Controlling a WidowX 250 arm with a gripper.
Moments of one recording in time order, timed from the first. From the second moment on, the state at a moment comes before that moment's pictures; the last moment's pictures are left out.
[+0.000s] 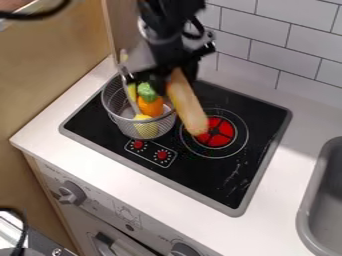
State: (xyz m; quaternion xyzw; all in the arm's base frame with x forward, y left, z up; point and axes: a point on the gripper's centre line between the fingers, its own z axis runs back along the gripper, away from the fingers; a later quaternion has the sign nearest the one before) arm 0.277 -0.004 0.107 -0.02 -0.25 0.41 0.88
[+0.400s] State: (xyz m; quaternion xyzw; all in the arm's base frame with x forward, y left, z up) arm 0.259 -0.043 0.102 -0.03 -0.26 0.44 0.86
